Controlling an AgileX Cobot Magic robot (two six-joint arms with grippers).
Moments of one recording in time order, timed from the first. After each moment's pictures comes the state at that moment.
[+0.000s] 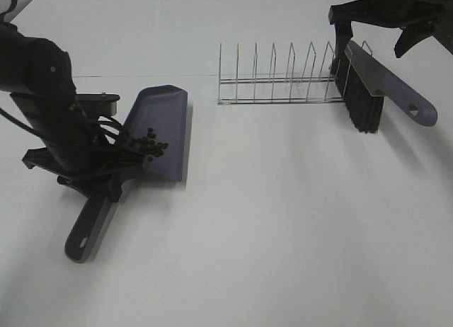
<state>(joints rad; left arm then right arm) -0.40 2.01 -1.16 -0.12 0.70 -0.20 0.07 2.32 -2.18 -0.04 1.22 0.12</state>
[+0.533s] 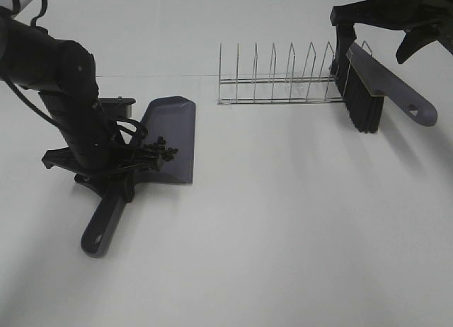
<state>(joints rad) -0.41 2.12 -1.29 -0.15 0.77 -0.20 0.07 2.23 -2.05 0.01 1.22 0.09</state>
